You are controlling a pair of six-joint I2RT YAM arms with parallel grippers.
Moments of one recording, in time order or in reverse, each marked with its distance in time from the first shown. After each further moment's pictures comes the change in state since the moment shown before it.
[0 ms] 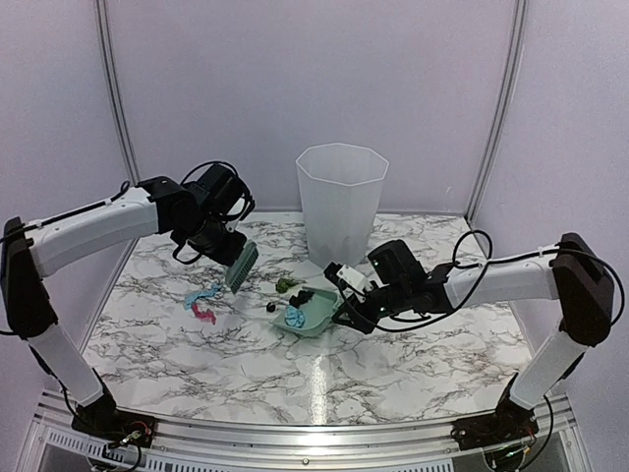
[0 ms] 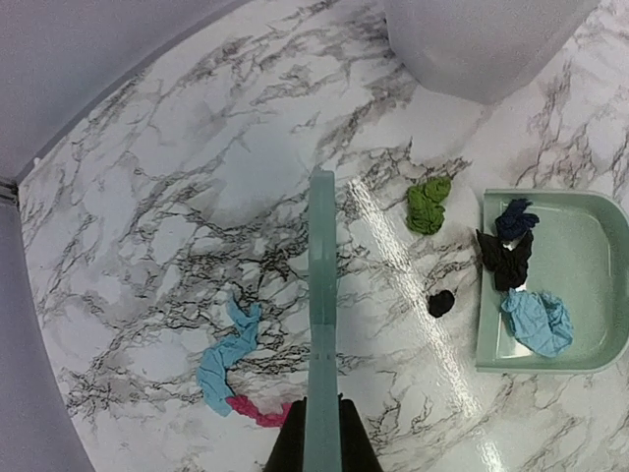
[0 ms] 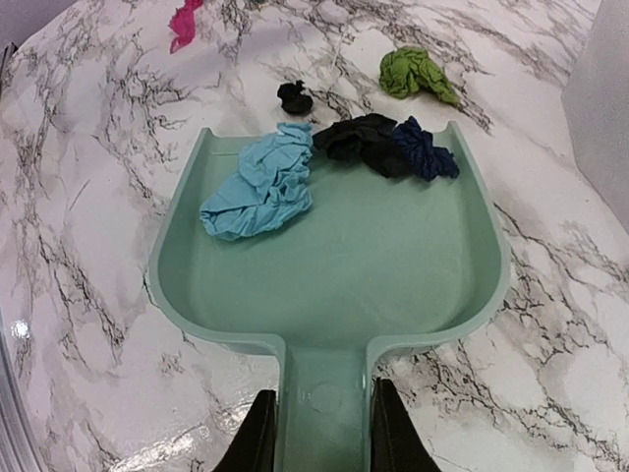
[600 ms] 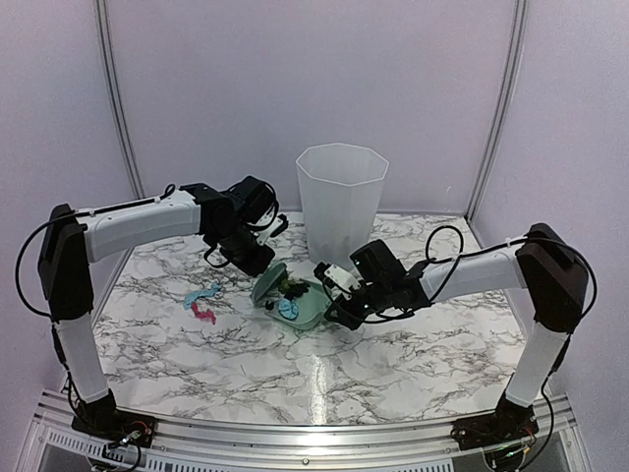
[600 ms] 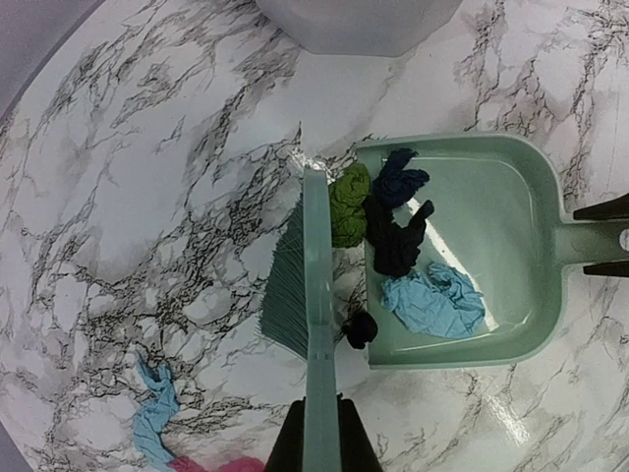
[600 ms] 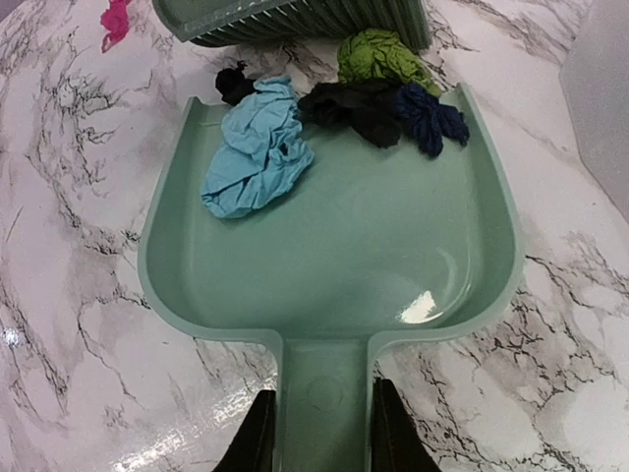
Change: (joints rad) left arm -0.006 0.266 0.134 0.016 0.200 0.135; right arm 0.000 0.170 0.112 -0.006 0.067 0.035
